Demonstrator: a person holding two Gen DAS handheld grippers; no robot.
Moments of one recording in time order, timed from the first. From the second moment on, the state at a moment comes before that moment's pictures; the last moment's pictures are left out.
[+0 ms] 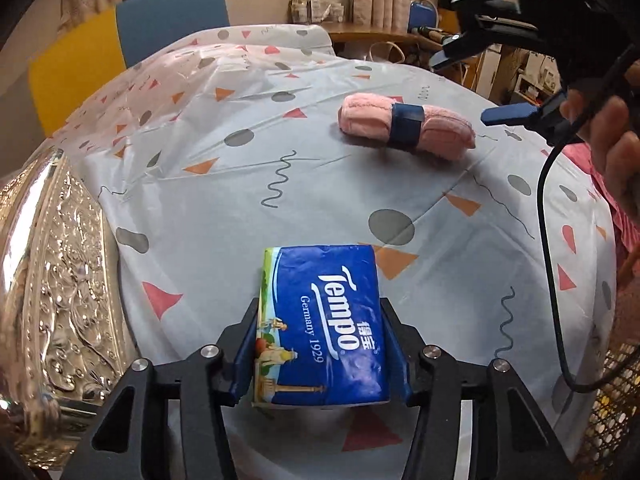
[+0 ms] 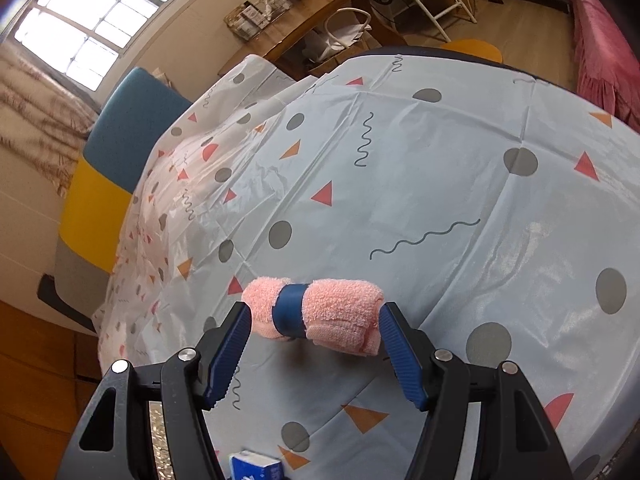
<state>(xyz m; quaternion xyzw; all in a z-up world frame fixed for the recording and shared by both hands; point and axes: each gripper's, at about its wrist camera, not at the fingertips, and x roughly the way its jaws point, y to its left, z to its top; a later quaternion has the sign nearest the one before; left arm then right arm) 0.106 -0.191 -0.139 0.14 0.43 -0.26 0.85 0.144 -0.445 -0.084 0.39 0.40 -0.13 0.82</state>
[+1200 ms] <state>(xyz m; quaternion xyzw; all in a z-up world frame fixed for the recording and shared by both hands) 0.098 -0.186 -0.137 0.13 0.41 -0.27 0.86 0.197 -0.315 -0.139 0.02 0.56 -0.05 0.83</state>
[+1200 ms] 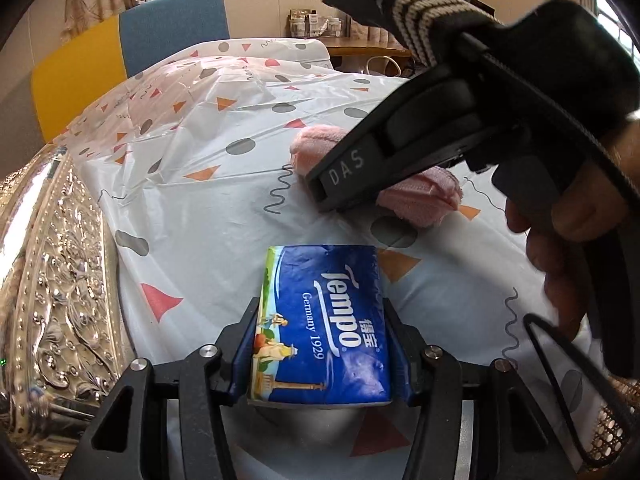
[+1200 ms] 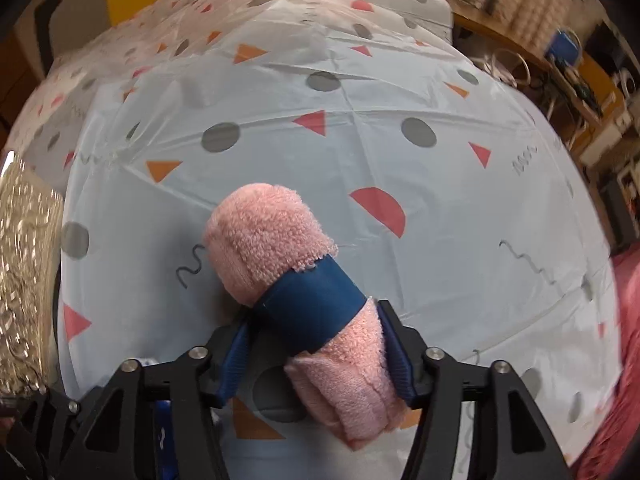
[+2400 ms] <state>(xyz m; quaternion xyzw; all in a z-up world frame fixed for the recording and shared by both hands) 0.151 -0.151 0.012 0.08 0.34 -0.19 0.92 0.204 -0.315 -0.138 -0.01 0.54 -0.03 0.84</state>
